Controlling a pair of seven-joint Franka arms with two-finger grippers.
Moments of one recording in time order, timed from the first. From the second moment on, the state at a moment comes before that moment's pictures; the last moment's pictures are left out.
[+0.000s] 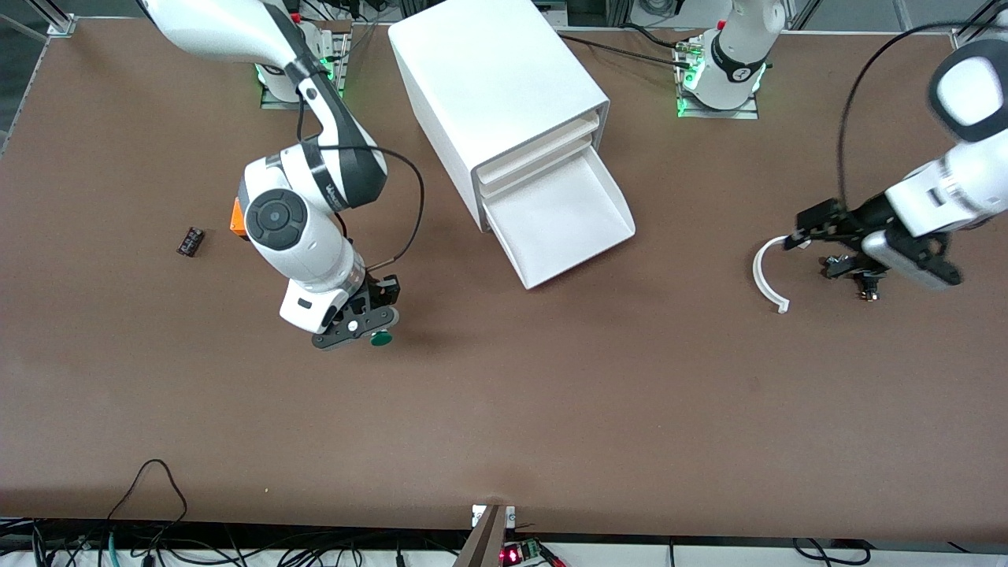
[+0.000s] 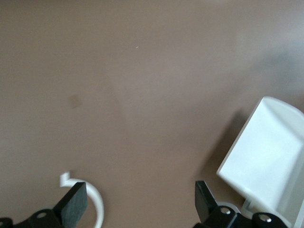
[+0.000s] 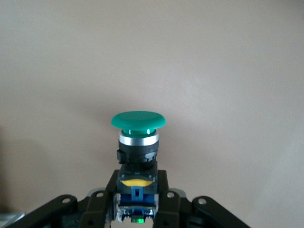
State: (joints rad) left arm 0.19 0.01 -0.12 -1.88 -0.31 1.92 0.56; right arm 0.43 0.53 0.01 -1.50 0.03 2.12 -0.03
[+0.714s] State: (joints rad) left arm 0.10 -0.08 -0.12 -1.71 0.00 1.61 0.21; right arm 0.57 0.54 0.16 -1.37 -0.01 2.10 -0.56
